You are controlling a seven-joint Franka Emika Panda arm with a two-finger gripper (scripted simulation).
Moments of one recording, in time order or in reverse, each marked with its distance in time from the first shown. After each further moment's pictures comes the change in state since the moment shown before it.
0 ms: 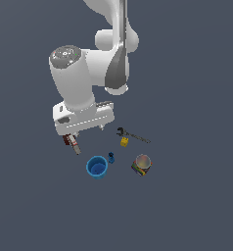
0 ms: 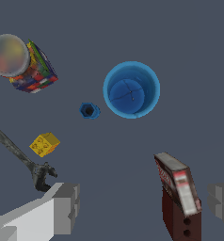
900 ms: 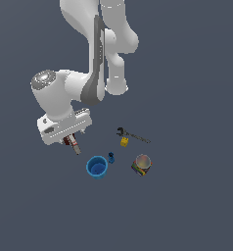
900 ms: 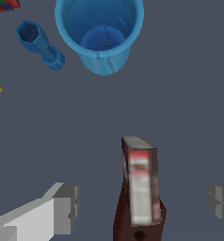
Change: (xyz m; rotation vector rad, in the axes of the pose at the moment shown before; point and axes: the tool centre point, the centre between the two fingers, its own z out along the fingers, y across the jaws) arm -0.049 0.079 0.070 -0.015 0.014 -0.240
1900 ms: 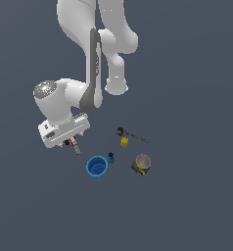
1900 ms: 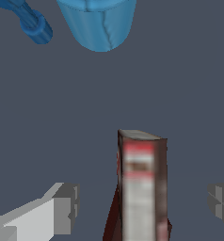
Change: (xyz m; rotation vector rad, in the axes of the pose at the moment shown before) arm -0.014 0.009 0.036 -0.005 0.002 -0.044
